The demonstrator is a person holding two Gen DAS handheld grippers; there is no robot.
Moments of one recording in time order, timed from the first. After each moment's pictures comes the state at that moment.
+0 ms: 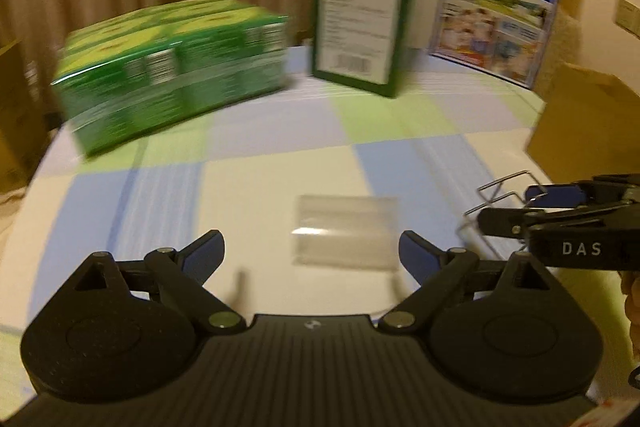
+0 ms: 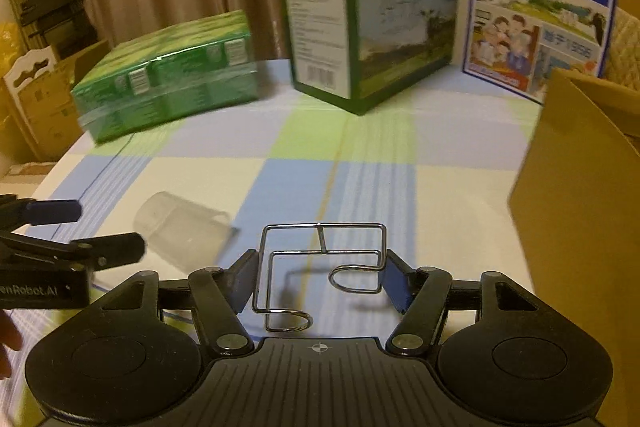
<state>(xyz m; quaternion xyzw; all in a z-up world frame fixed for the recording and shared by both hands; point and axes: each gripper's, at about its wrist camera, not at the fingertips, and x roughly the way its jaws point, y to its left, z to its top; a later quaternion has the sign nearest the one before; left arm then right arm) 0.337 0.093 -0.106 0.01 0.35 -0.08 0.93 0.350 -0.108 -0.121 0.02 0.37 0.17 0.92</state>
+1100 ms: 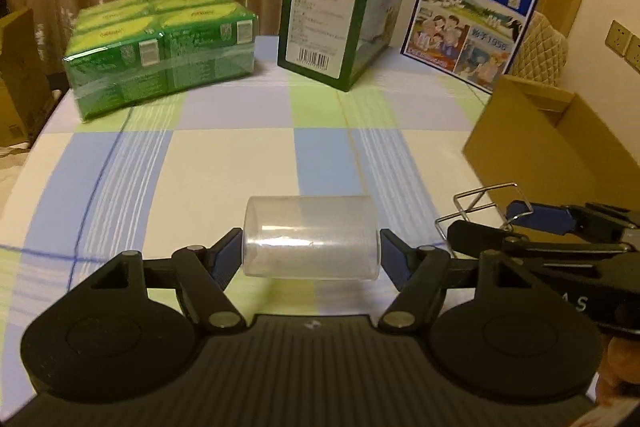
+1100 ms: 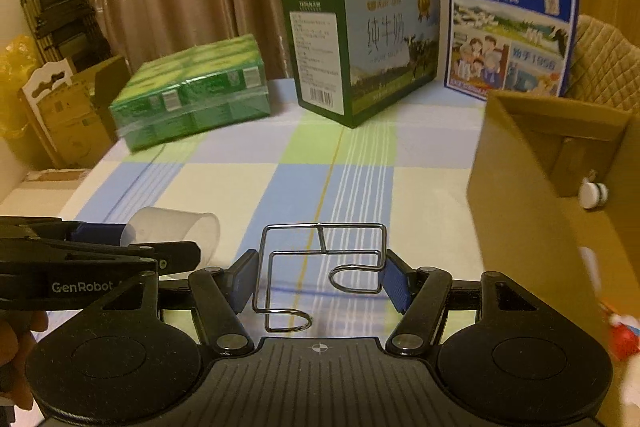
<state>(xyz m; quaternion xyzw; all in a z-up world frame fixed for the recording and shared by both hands) 0.272 0.040 -0.053 -0.04 0.39 -0.05 0.92 0.275 -0.140 -0.063 0.03 0.36 0.18 0.92</state>
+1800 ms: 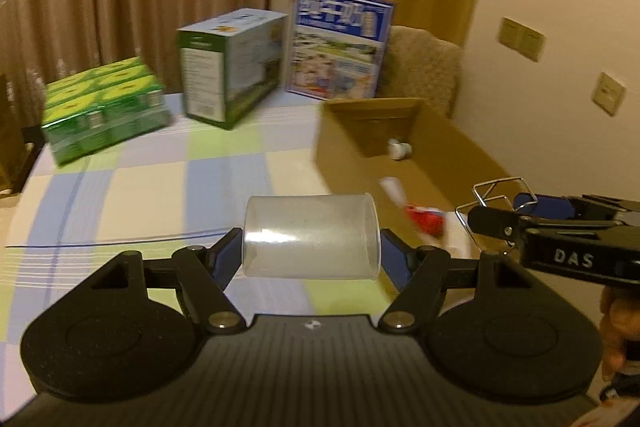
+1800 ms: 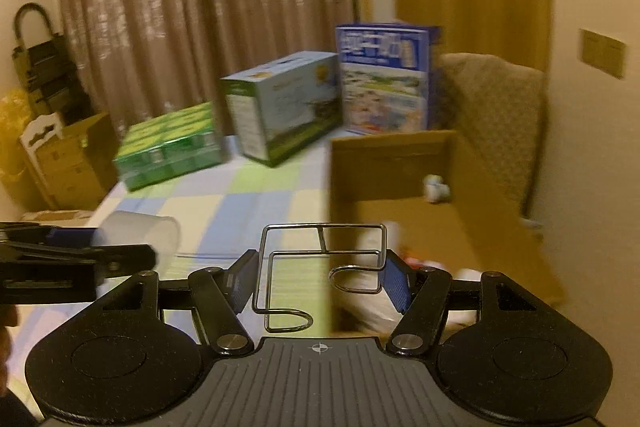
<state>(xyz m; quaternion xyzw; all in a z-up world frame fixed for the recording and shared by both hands) 0.125 -0.094 0.055 -0.01 0.34 -0.13 0.93 0.114 -0.303 0.039 0.06 0.30 0.11 0.94</state>
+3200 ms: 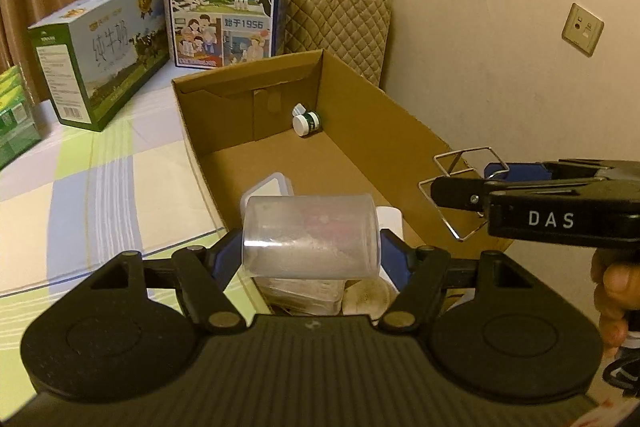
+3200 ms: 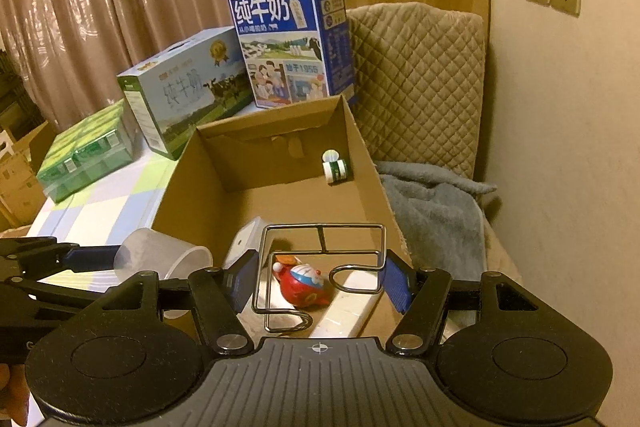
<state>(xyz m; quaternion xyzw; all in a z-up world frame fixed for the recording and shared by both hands) 0.222 -0.237 0.000 0.04 0.39 -0.21 0.90 0.194 -0.432 -0.003 0.10 0.36 0.07 0.93</state>
